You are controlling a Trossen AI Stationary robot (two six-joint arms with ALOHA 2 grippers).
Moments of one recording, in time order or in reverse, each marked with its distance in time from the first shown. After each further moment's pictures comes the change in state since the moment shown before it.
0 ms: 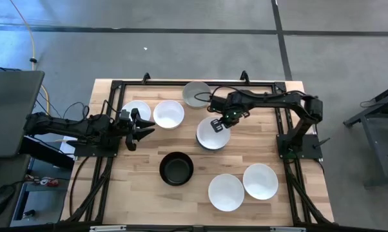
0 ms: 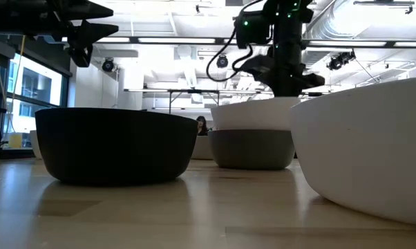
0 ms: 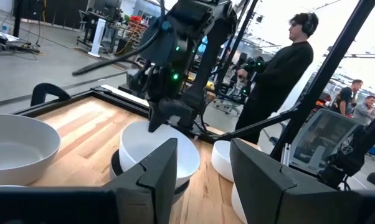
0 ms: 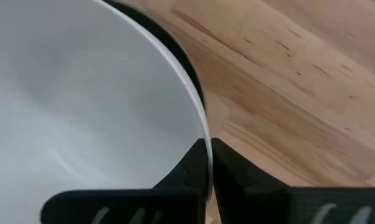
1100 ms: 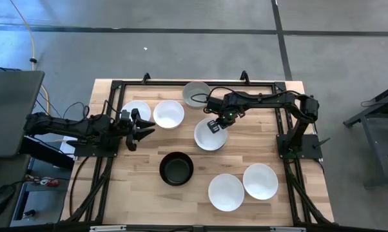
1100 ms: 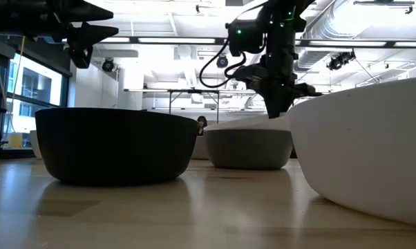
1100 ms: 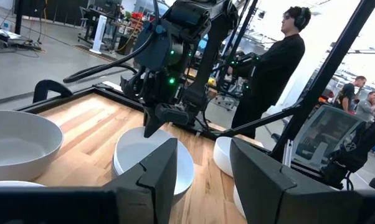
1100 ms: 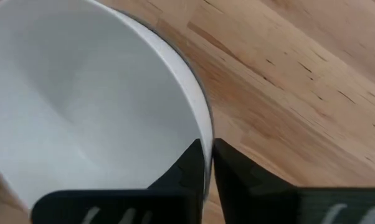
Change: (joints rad) left arm 0.000 0.000 0.000 -0.017 0.001 0.002; right arm -0.002 0.051 0.000 0.083 0.002 -0.045
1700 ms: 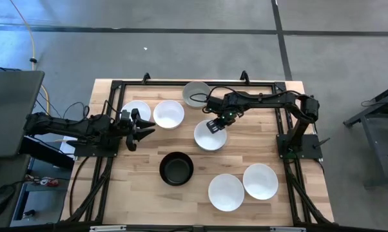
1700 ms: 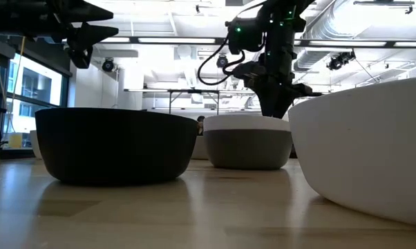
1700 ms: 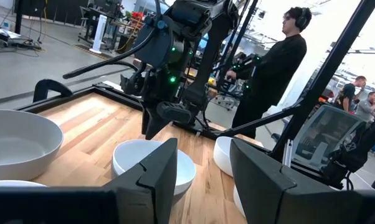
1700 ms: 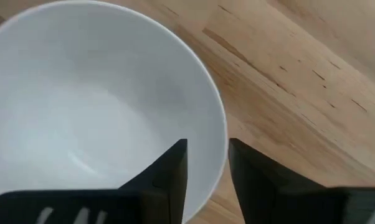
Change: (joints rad) left arm 0.000 0.000 0.000 -0.001 0.000 -0.002; right arm 0.000 -0.008 0.000 0.031 -0.022 -0.035
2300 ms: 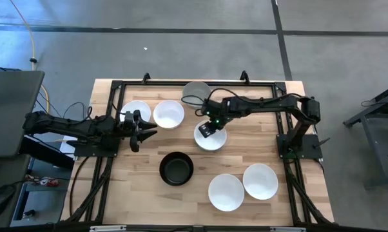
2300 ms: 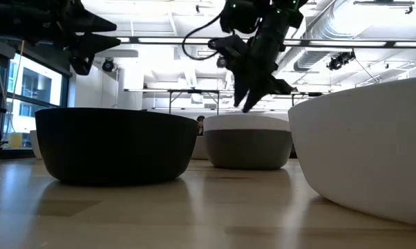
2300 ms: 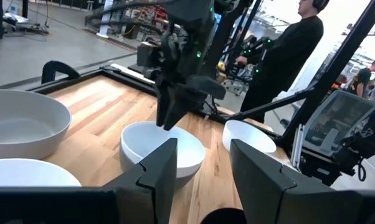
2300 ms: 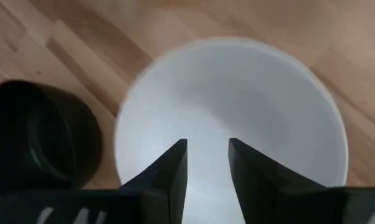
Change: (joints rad) left arm 0.000 0.050 0.000 -0.022 -0.010 -0.008; right arm 0.072 -0.013 0.001 0.217 -0.059 0.020
